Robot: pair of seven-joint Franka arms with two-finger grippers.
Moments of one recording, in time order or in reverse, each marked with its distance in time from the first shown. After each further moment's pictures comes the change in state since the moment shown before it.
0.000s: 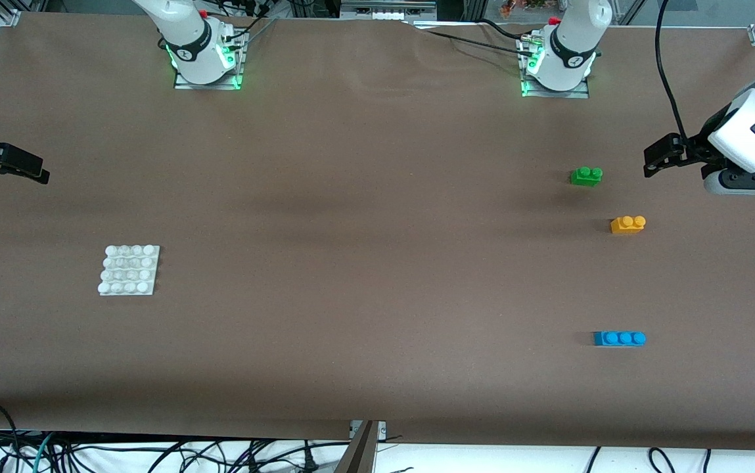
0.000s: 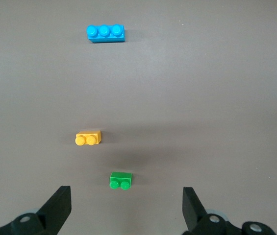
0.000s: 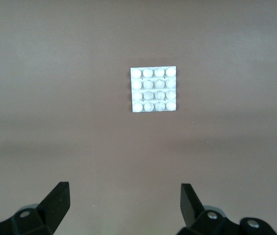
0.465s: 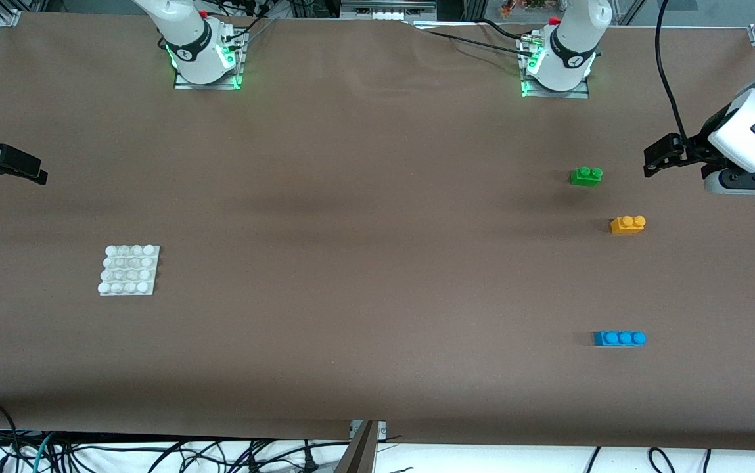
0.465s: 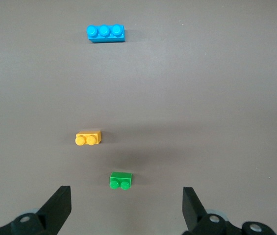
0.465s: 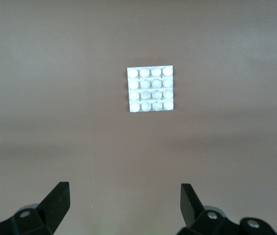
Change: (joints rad) left arm 0.000 0.000 0.000 0.000 0.000 0.000 0.000; right arm -0.004 0.012 -0.013 0.000 -0.004 0.002 0.004
